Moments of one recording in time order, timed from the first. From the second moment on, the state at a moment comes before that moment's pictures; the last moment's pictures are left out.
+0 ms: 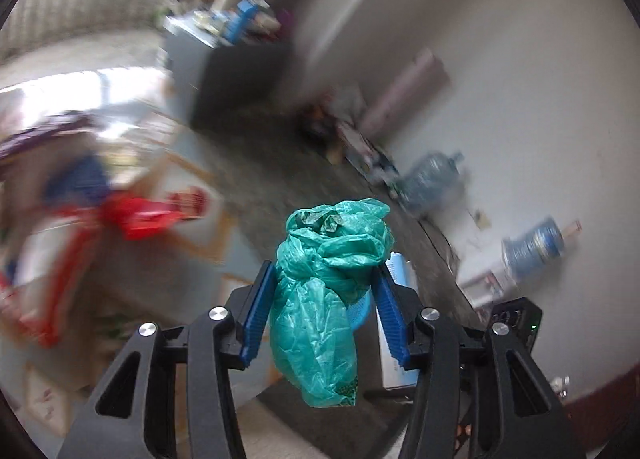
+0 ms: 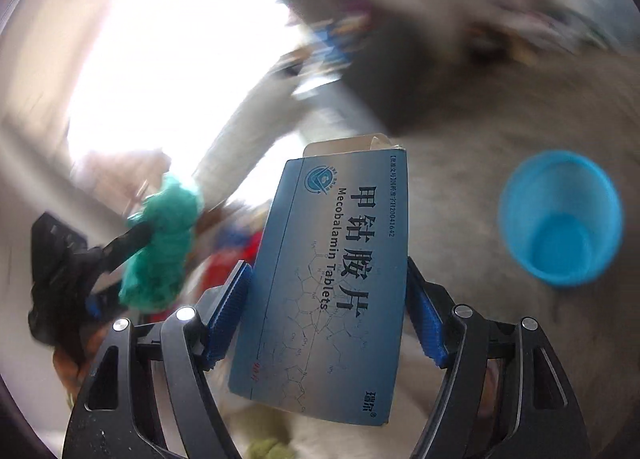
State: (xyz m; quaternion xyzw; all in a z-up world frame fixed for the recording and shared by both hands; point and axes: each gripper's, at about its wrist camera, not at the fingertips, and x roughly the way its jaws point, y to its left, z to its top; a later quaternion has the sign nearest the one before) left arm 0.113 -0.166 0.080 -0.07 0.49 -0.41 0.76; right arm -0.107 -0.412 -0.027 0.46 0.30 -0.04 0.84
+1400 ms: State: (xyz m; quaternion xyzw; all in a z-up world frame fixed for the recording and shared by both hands) left arm 0.071 -0.294 0.030 0.05 0.50 -0.50 0.70; right arm -0.112 -0.490 -0.084 0.39 0.33 -0.26 0.82
